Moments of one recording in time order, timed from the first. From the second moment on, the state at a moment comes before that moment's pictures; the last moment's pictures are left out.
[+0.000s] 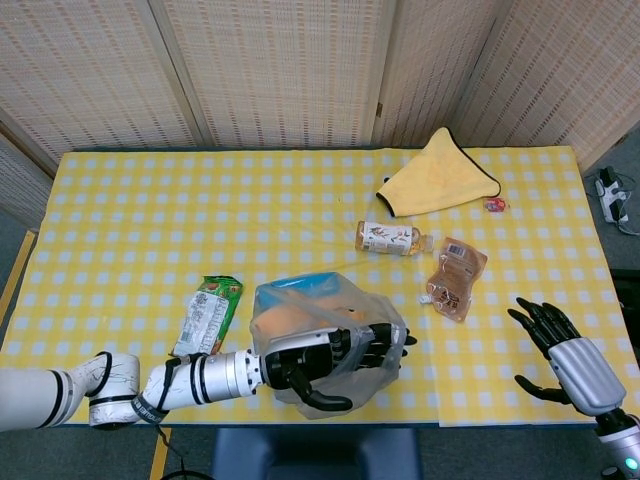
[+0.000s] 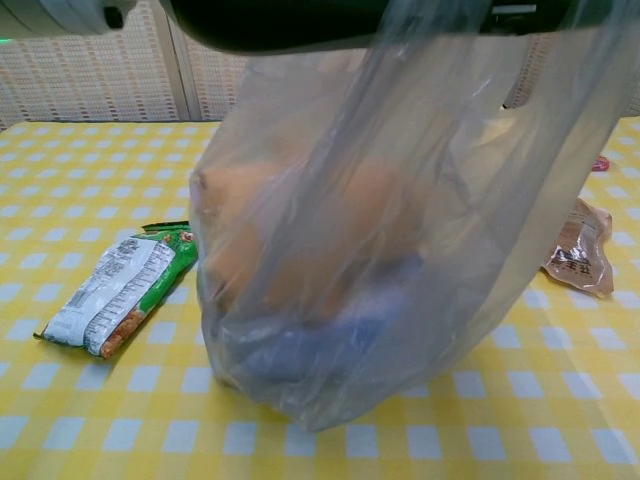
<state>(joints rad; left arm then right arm) -1.29 -1.16 0.04 -1.88 1.75 1.12 -1.99 0.14 -1.01 -0.10 -1.54 -1.76 1.47 0.31</state>
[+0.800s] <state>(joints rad) -1.24 -1.19 -0.09 -1.94 1.60 1.04 -1.96 0.13 -1.00 -0.10 -1.52 -1.75 1.48 0.33</state>
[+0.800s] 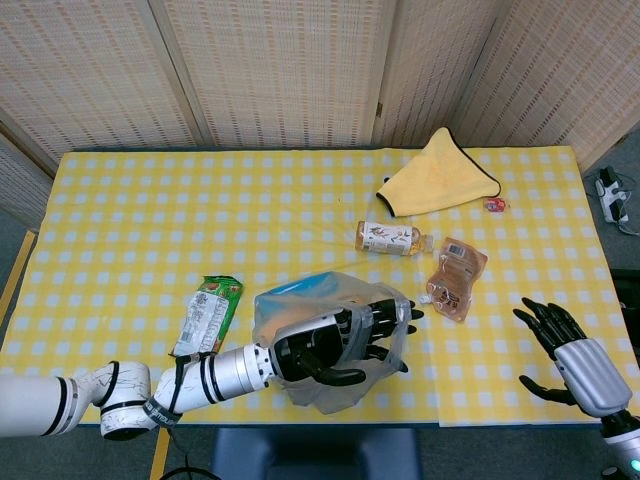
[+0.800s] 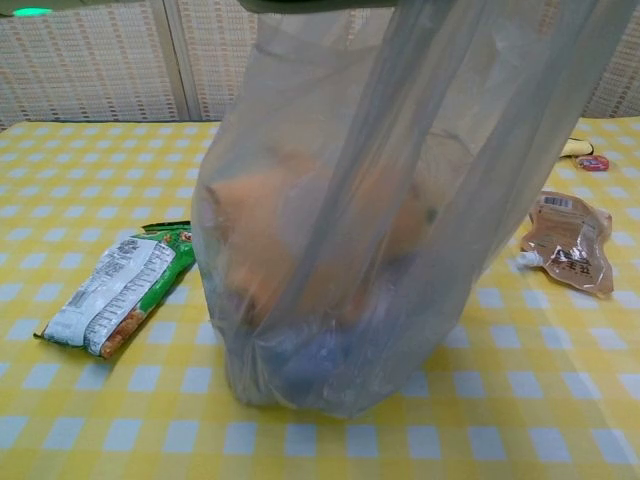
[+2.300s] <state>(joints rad) -1.09 -1.14 -0.23 -2.09 1.41 0.90 -1.68 0.12 -1.00 -0.10 -1.52 -1.76 1.49 0.33</state>
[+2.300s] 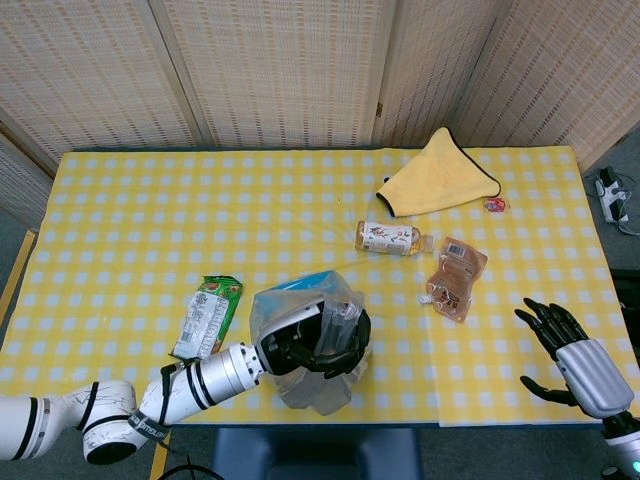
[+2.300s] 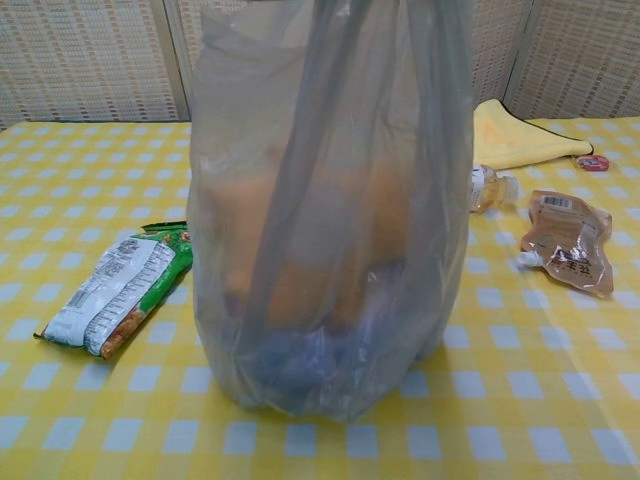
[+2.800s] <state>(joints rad) -0.99 -1.13 -0.28 -2.15 1.37 0.93 -1.52 0.14 -1.01 -0.10 -1.53 -1.76 1.47 0.31</state>
